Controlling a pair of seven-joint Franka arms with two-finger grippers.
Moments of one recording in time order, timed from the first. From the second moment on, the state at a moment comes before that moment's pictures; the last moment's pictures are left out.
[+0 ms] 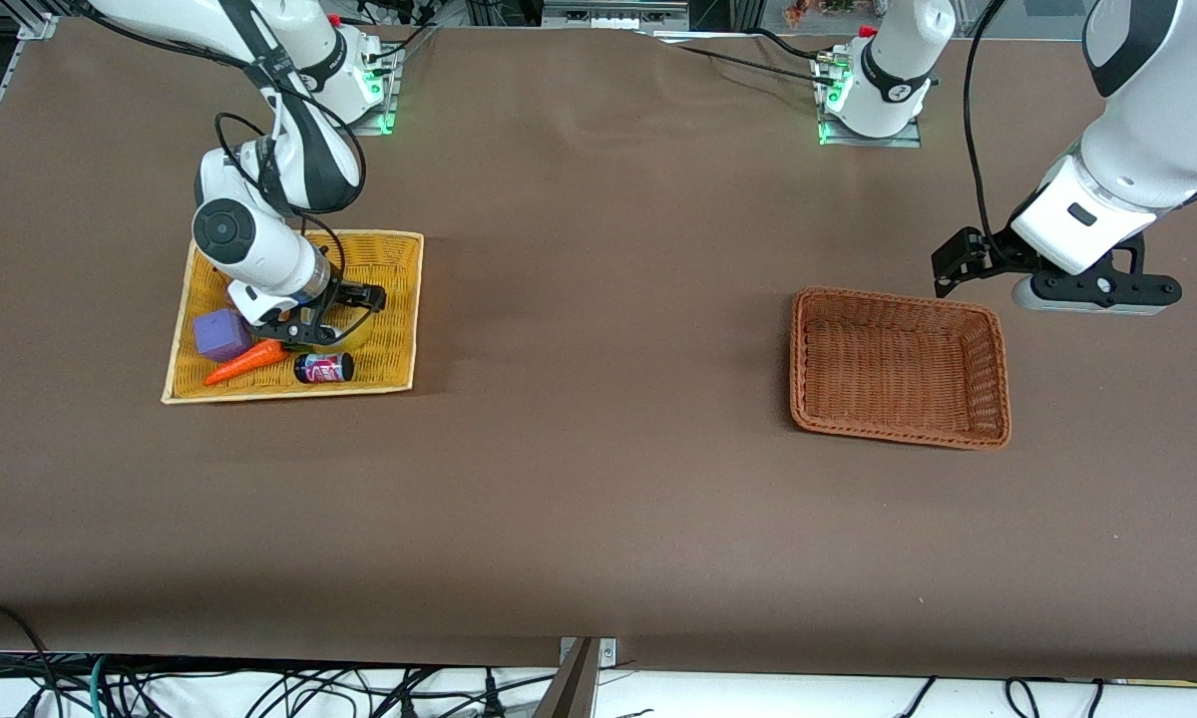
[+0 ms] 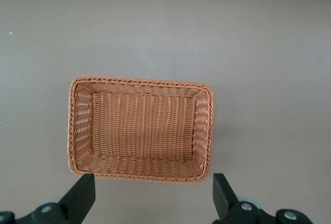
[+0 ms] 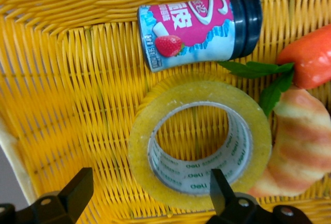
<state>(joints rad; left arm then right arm) -0.15 0.02 0.00 -1.72 -0.01 1.78 -0.13 0.08 0.24 0.15 -2.32 -0.01 2.42 0.35</state>
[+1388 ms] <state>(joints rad) -0.04 0.04 -0.01 -1.72 -0.01 1.78 -0.02 0.08 0.21 0.17 -2.23 -0.01 2.31 0.30</state>
